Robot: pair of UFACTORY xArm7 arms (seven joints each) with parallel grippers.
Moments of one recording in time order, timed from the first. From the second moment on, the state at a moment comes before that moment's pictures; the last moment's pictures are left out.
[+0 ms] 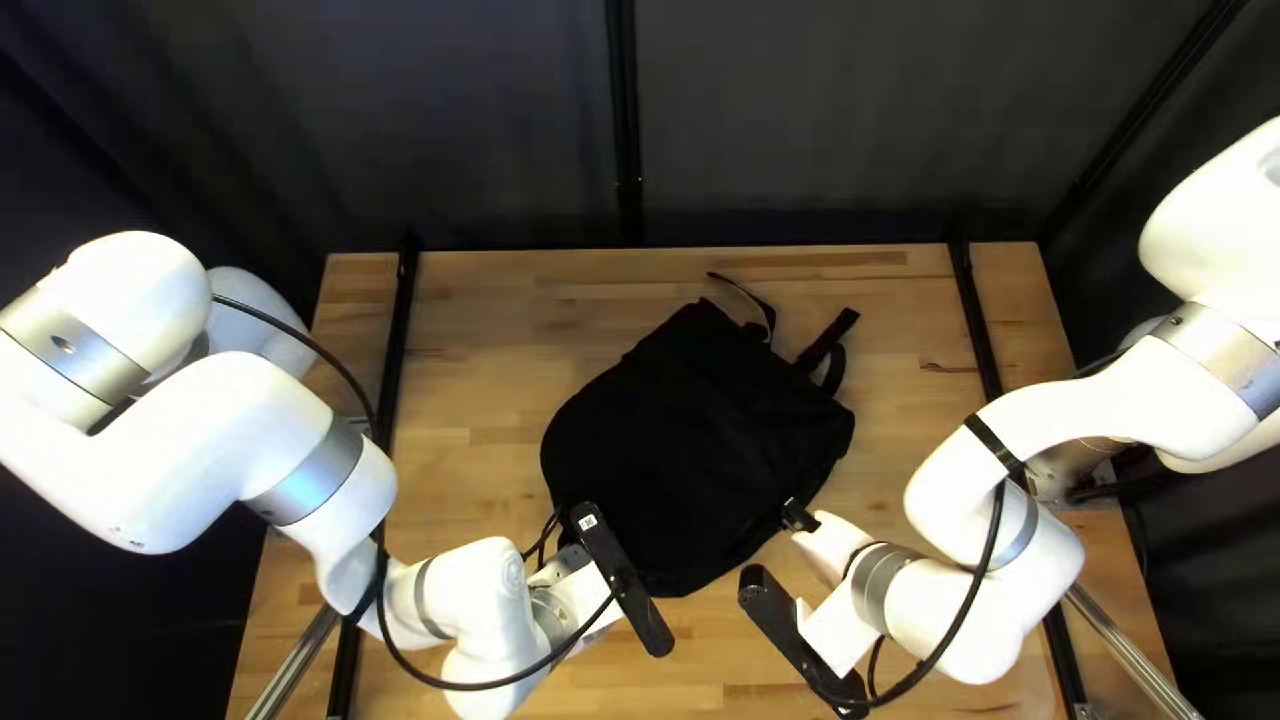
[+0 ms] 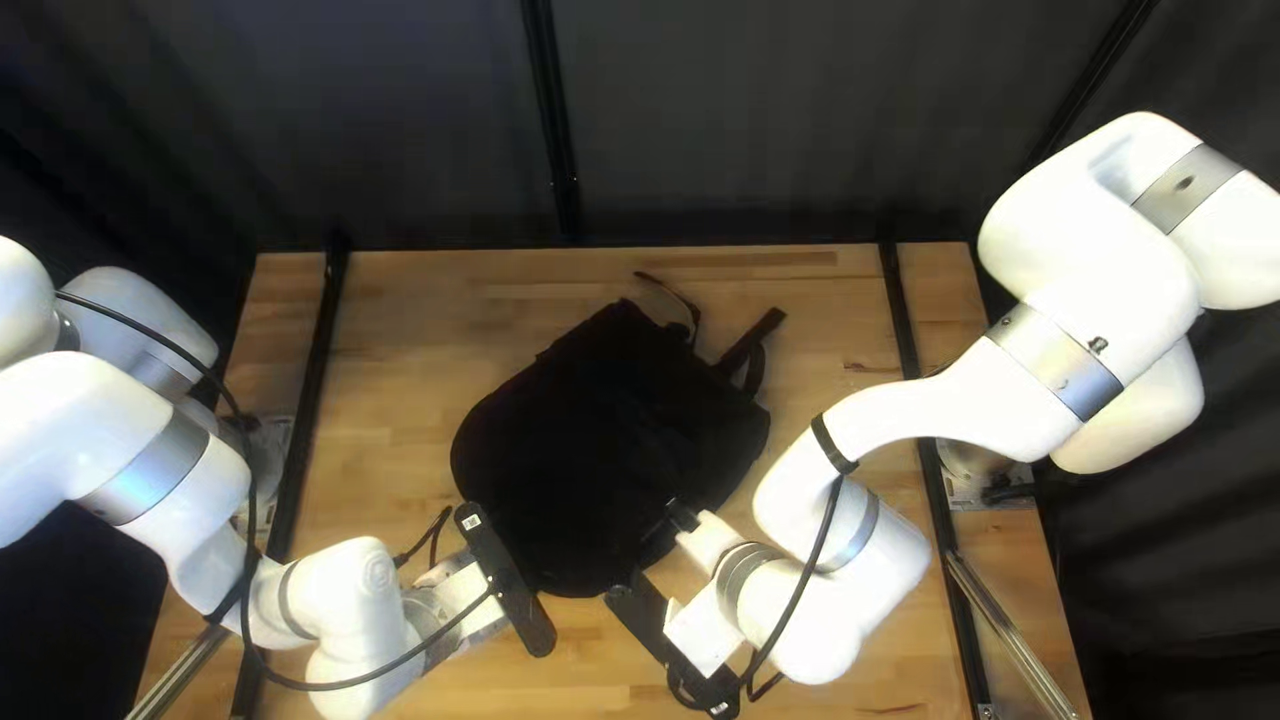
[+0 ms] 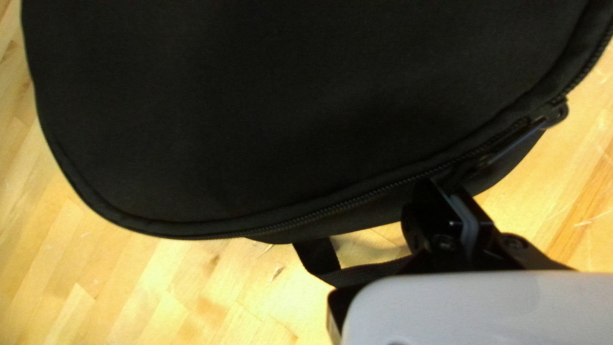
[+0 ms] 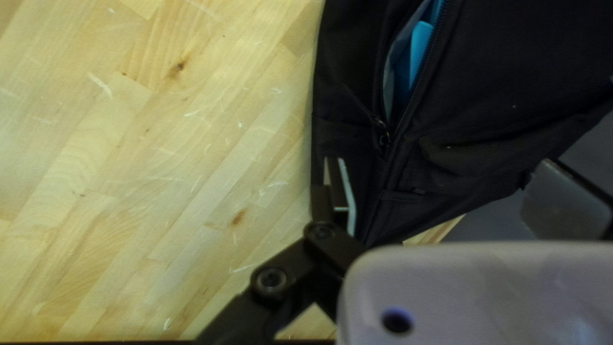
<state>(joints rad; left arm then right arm) -0.52 0.17 -0.13 0.83 0.86 0.92 -1.72 0.03 0.07 0.60 1.02 -0.63 1.12 0.18</state>
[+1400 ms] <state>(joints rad) -0.53 0.13 -0.14 0.82 0.85 0.94 -1.69 -0.02 0.16 0.48 0.85 -1.27 0.73 0.51</state>
